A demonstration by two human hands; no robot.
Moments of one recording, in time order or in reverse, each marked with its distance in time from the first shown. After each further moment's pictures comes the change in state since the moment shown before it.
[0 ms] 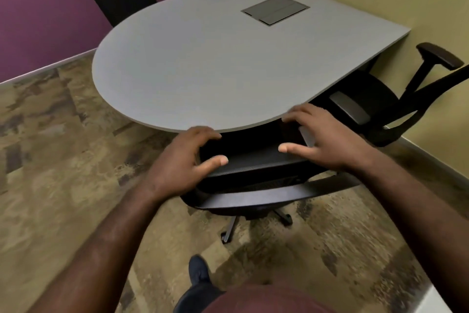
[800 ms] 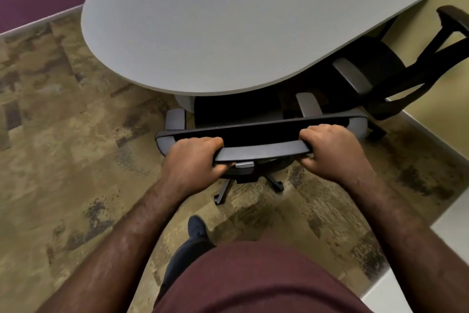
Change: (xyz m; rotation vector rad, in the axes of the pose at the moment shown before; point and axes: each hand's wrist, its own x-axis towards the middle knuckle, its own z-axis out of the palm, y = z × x) left_hand -0.043 0.047 0.080 0.446 -0.044 -0.013; right_hand -0.082 0.025 0.053 -0.400 -0.070 0.051
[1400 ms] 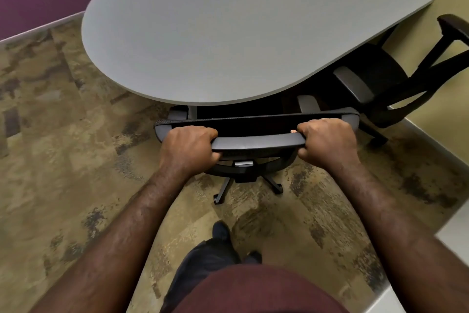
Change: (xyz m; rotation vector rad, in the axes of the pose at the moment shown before) left_hand 0.056 -0.039 0.013 0.210 0.114 -0.030; right_hand 0.056 0.011 0.015 -0.131 0.156 0.085
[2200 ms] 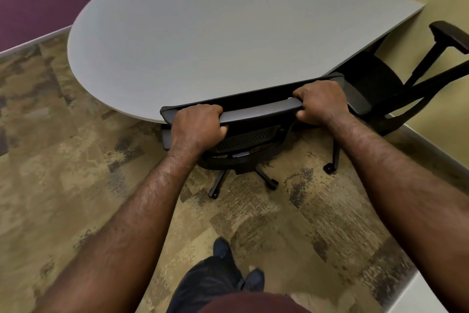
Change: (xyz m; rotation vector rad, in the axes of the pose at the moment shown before) left_hand 0.127 -0.013 0.026 -0.036 0.019 -0.049; right_hand 0.141 0.066 0.023 0.021 -0.076 0.010
